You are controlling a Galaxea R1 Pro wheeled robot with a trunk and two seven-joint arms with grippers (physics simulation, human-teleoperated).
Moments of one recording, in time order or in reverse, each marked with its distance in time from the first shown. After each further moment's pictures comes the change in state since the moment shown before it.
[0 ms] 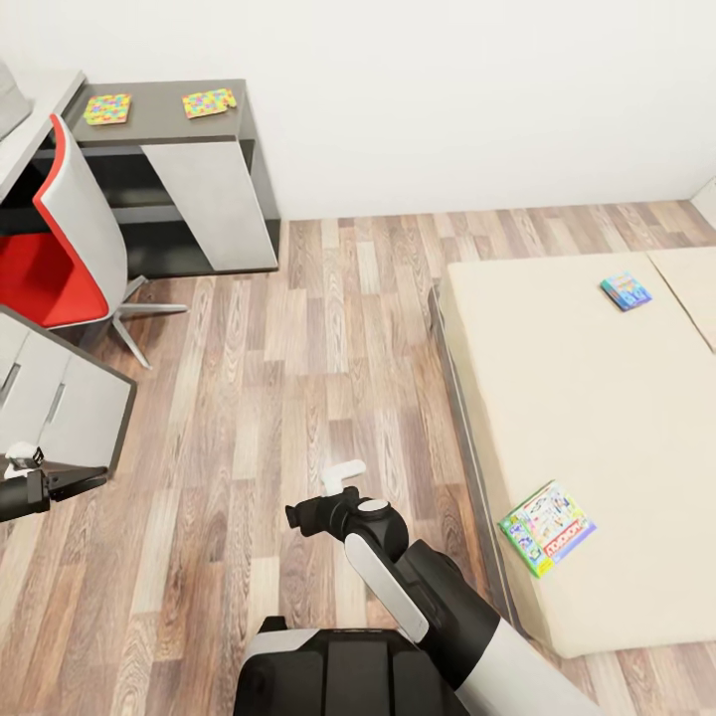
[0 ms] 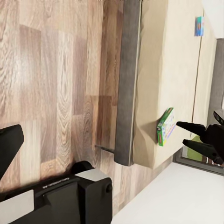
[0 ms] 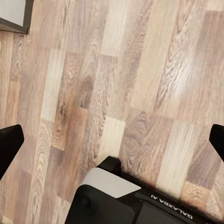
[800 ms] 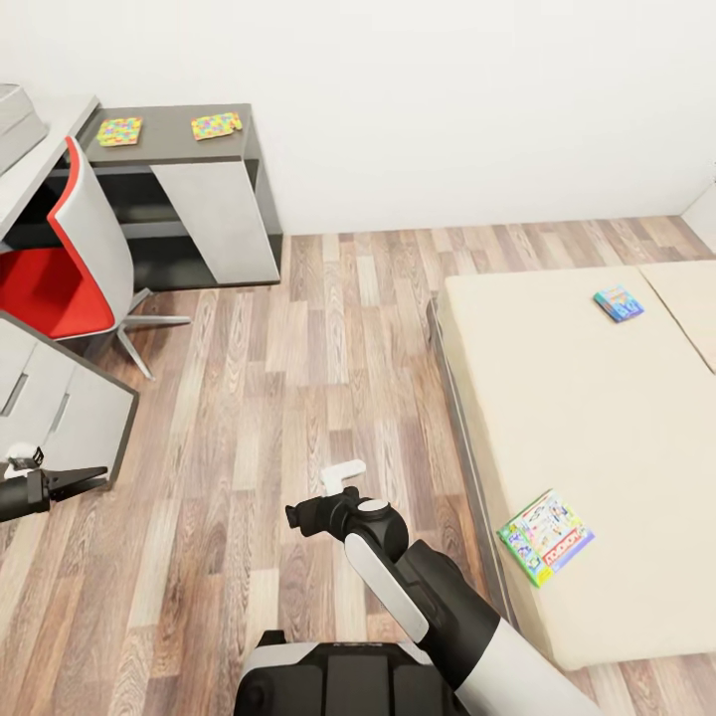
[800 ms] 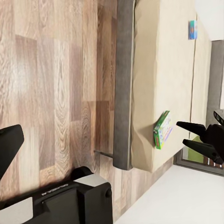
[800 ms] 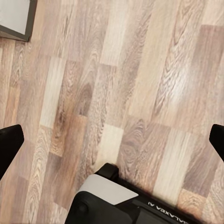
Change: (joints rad) left arm 0.000 0.000 0.000 0.000 0.000 -0.001 0.000; right arm 0.000 0.000 0.000 0.000 0.000 0.000 0.000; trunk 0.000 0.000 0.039
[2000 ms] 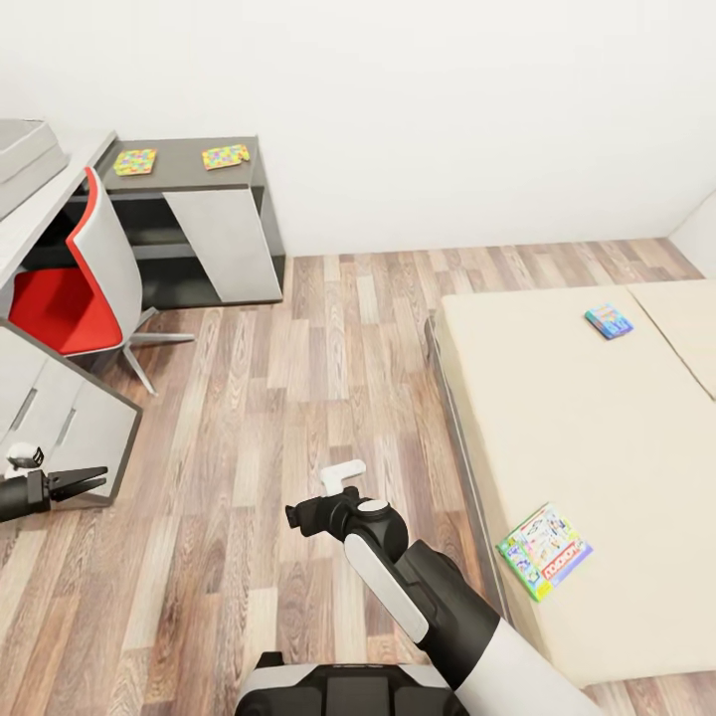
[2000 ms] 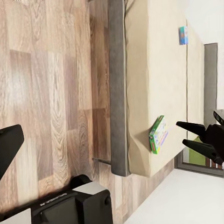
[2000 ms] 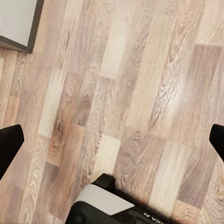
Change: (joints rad) left arm 0.000 0.000 0.000 0.000 0.000 0.001 0.000; right arm 0.000 0.000 0.001 0.002 0.001 -0.003 0.000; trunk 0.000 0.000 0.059
